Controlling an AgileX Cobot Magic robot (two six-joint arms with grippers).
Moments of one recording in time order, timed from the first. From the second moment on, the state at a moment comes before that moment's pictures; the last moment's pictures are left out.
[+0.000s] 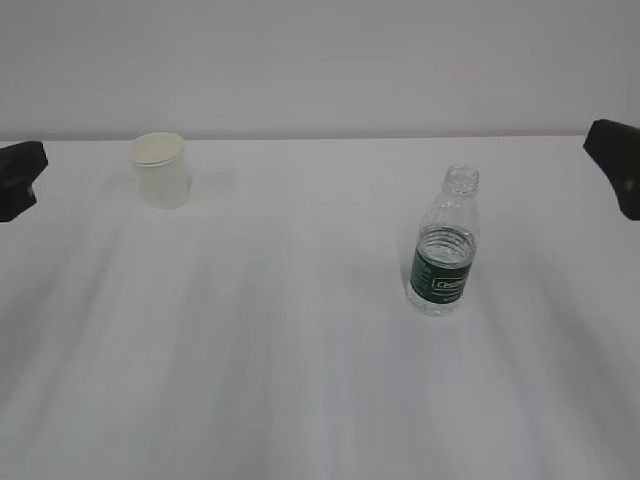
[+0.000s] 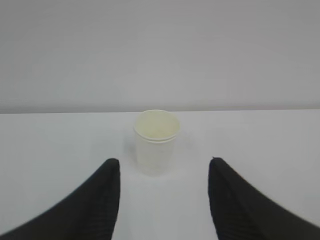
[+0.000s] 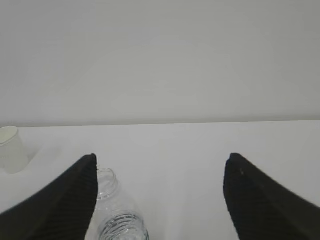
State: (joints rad) left arm -0.20 1.33 -0.42 -0.03 -0.65 -0.11; right arm 0.18 1.02 -0.38 -0.05 -0.40 0.12
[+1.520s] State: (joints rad) left arm -0.23 1.75 -0.30 0.06 -1.14 -0.11; right arm 0.19 1.75 -0.19 -0.21 -1.14 0.08
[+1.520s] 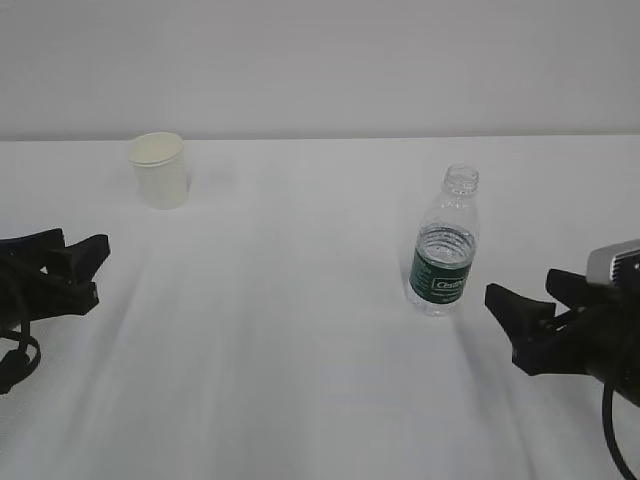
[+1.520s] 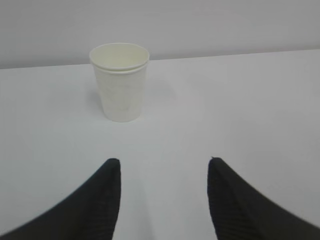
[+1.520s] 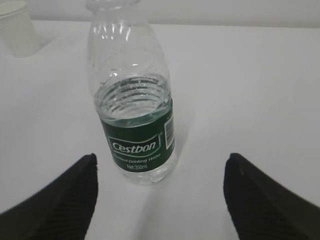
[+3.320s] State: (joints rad) left arm -0.23 1.75 -0.30 0.06 -1.14 -0.11; right arm 0.19 2.03 -0.48 -0.32 -1.15 0.16
